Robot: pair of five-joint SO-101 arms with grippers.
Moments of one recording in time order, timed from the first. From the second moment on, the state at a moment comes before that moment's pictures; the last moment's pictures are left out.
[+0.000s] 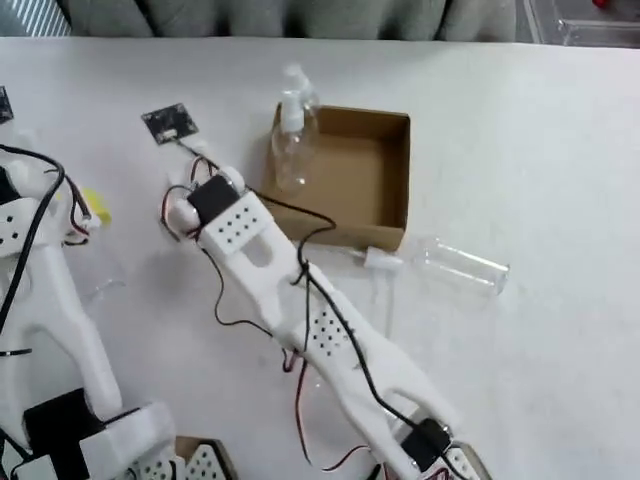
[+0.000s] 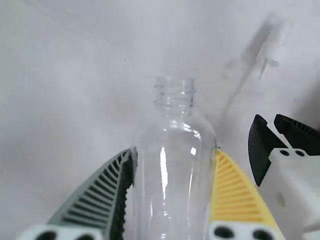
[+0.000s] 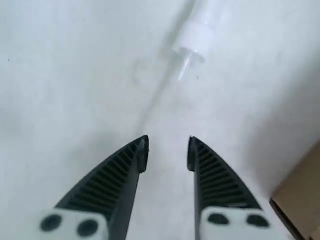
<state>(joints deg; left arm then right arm) -29.6 -12.8 7.0 87.3 8.9 -47.6 72.6 -92.5 87.2 -17.5</state>
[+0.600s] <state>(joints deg) -29.3 -12.8 7.0 87.3 8.9 -46.0 84.0 -92.5 59.4 -35.0</state>
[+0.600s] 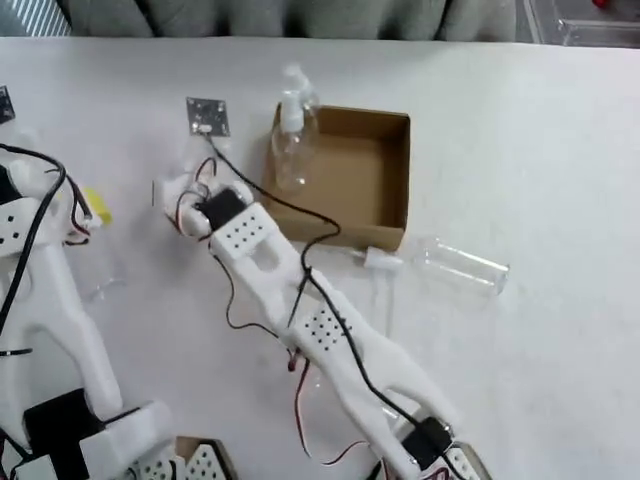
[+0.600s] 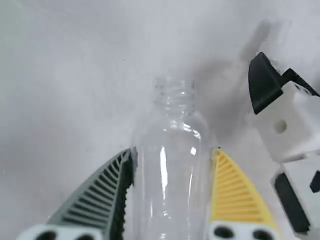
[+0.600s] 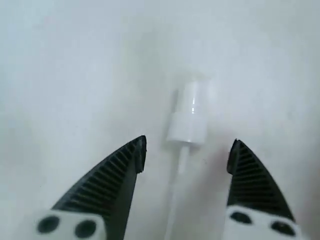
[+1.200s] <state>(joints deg) -29.3 -12.8 7.0 87.6 8.9 -44.3 84.0 -92.9 67.3 -27.2</state>
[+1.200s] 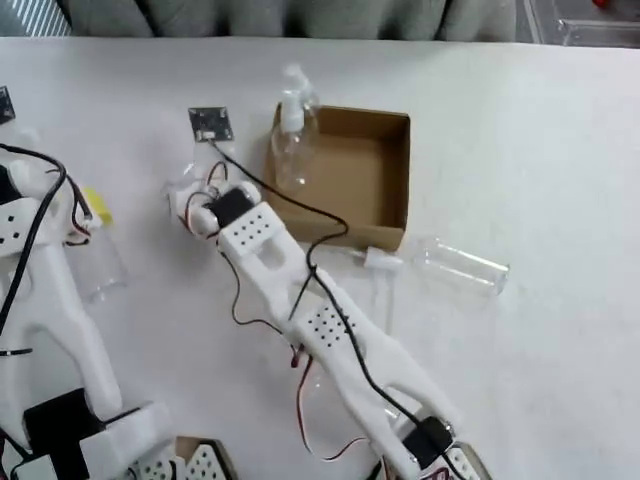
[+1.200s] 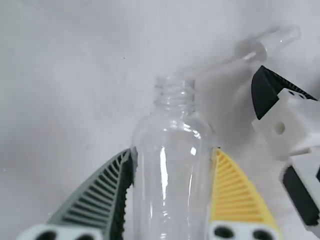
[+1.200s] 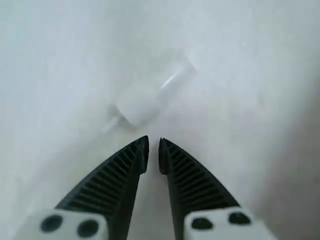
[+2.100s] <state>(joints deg) -27.6 -33.5 7.0 96.3 8.9 -35.1 32.6 -60.4 97.7 -6.2</state>
